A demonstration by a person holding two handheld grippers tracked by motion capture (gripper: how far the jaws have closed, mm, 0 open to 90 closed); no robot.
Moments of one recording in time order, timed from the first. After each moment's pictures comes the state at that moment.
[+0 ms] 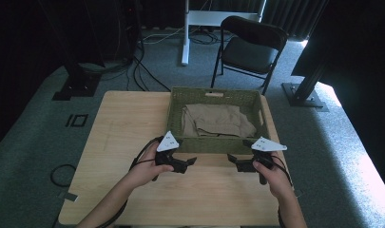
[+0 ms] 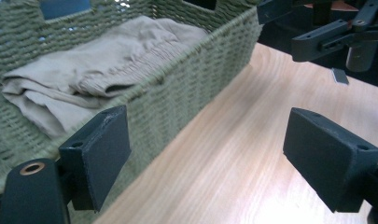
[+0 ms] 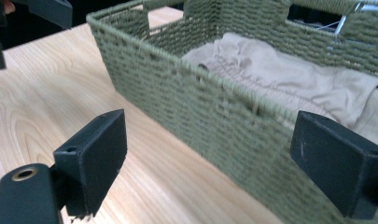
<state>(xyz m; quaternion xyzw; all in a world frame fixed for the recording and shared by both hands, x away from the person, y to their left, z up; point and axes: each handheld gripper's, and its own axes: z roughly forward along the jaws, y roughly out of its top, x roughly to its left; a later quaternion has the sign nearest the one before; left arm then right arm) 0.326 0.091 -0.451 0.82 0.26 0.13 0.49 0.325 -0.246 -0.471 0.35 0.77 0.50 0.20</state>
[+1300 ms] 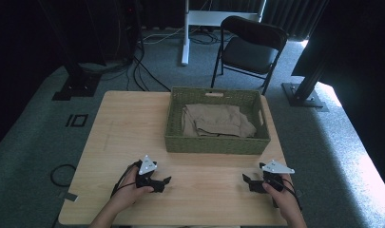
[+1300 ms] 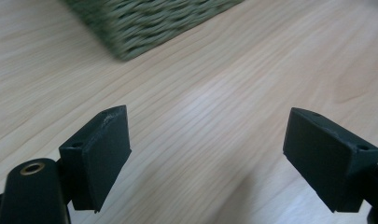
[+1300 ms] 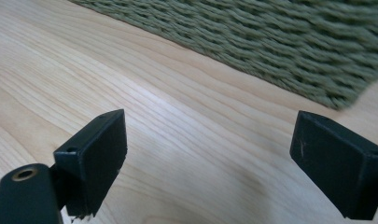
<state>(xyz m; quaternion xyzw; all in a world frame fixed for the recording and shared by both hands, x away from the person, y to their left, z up) 0.295 0.163 -0.543 0.83 0.37 0.17 0.39 0.286 -0.296 -0.547 0.44 0.77 0.40 0.21</state>
